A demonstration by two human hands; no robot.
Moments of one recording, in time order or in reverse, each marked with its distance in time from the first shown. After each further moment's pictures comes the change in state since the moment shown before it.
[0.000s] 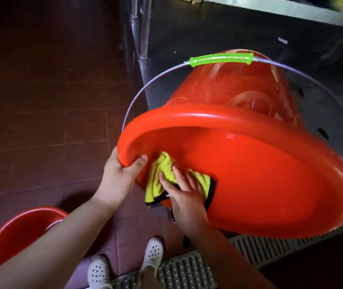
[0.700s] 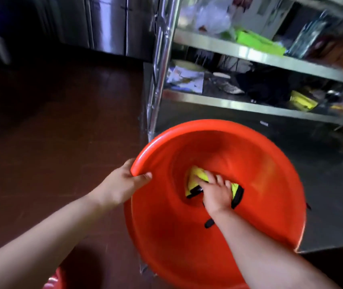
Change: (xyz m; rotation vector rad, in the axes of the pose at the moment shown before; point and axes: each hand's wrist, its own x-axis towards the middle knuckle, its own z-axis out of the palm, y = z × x) left_hand -0.015 0.165 -0.010 0.302 -0.148 -0.003; right_hand 0.114 0.071 -0.153 -0.405 -0.135 0.162
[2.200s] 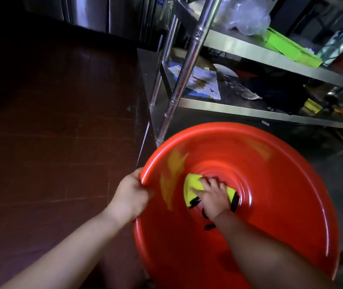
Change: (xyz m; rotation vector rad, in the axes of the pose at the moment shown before) left_hand 0.105 -0.019 -0.072 -0.346 -0.054 -0.043; right_hand 0.099 -0.076 0.024 -0.282 0.026 -0.152
